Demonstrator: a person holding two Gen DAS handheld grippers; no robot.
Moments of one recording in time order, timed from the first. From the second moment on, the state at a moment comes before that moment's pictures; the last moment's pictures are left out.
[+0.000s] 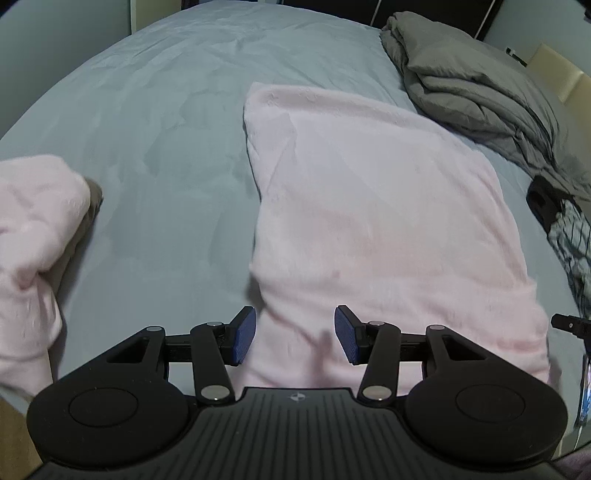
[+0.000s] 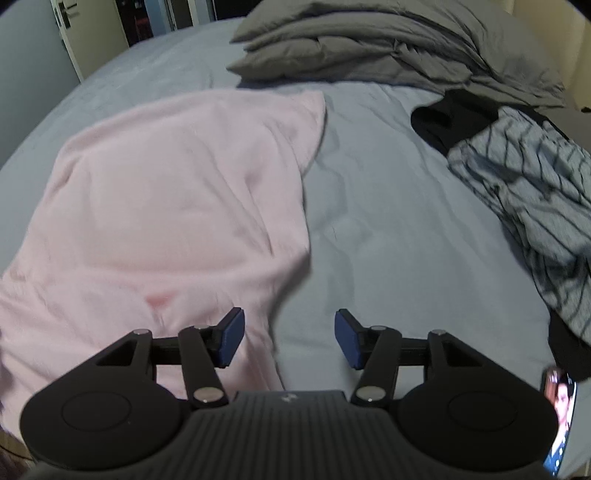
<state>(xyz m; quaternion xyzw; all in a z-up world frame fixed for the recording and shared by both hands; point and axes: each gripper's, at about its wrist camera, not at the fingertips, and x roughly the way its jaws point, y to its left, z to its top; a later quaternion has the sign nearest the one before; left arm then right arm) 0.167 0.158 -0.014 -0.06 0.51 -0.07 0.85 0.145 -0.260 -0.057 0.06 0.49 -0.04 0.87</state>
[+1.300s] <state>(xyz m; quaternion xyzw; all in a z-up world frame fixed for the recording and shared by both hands) 0.476 0.209 -0.099 -0.22 0.44 -0.02 0.87 0.456 -0.366 -0.114 0.20 0.44 -0.06 0.87</state>
